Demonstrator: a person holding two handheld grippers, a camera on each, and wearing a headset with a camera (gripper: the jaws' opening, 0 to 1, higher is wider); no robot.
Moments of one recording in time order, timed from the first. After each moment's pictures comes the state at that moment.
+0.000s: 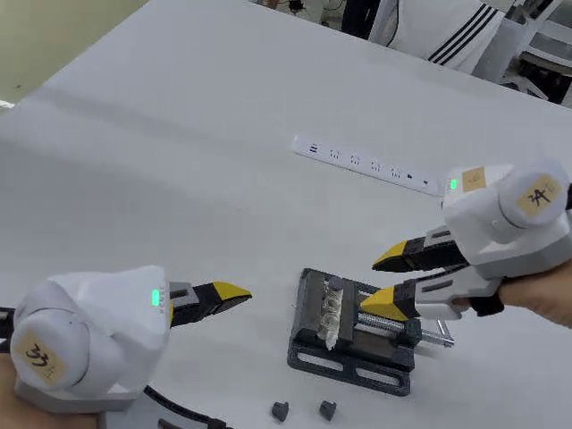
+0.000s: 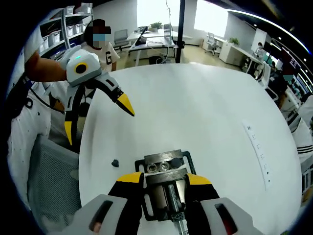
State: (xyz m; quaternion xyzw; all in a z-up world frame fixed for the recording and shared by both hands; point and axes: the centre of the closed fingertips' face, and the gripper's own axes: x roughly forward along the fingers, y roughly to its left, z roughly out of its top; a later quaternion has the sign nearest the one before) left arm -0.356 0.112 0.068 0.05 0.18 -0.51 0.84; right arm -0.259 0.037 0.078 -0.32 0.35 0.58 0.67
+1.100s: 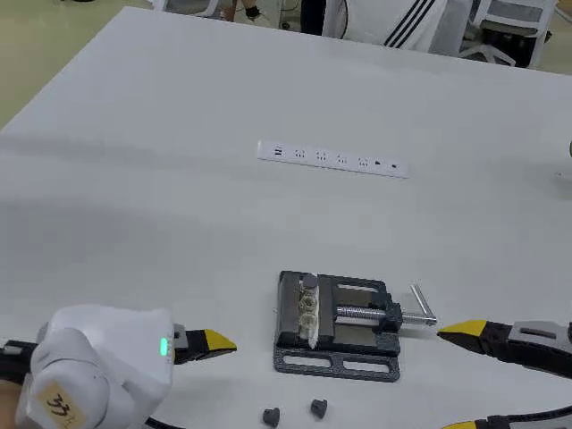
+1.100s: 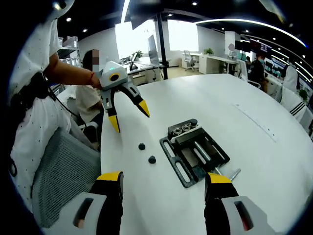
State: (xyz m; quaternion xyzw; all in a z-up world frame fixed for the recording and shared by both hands) left arm -0.364 0.109 0.022 0.21 0.26 -0.56 0.76; right arm -0.344 -0.050 0.065 -0.18 0.32 0.56 0.74
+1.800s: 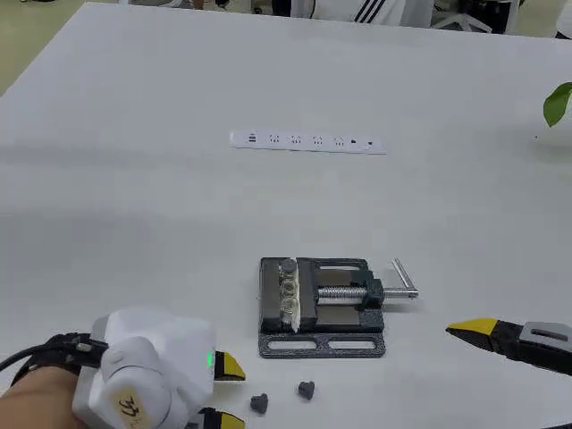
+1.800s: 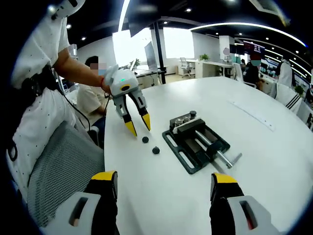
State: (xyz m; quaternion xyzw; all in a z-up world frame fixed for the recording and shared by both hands) left arm -0.363 0.090 -0.018 0.29 0.29 -0.59 0.69; right arm -0.362 -0.073 0.053 -0.14 0.30 0.55 0.76
